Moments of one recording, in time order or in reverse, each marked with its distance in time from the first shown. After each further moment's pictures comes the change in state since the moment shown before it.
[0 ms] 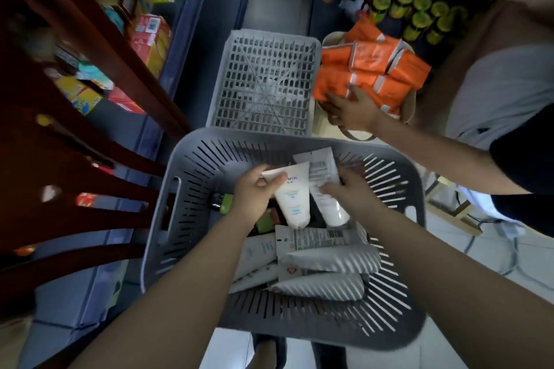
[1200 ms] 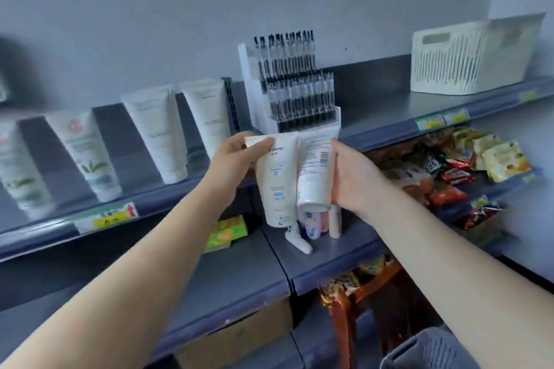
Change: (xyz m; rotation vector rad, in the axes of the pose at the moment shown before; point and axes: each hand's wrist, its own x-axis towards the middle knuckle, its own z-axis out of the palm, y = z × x) left_hand -0.625 0.299 -0.265 -0.160 0.993 0.764; right_hand -0.533 -0.403 0.140 0.404 -1.387 -0.351
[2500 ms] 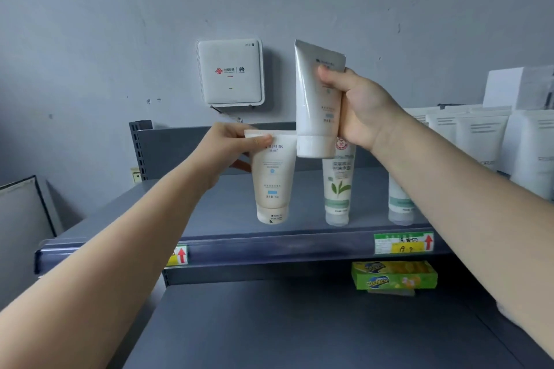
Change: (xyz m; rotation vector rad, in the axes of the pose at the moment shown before) left_hand -0.057 0.055 -0.493 0.335 0.205 0.072; right_hand 0.160 0.180 0.439 -0.298 -0.457 -0.263
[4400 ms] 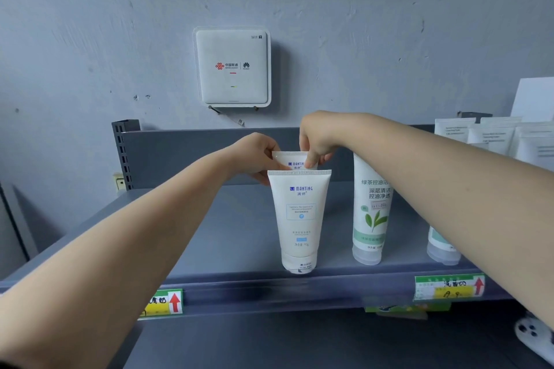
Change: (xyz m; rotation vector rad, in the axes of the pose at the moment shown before) left_hand 0.095 -0.043 -0.005 0.419 -0.221 -0.203; right_hand 0.105 0.054 0.008 -1.821 -0.287 0.387
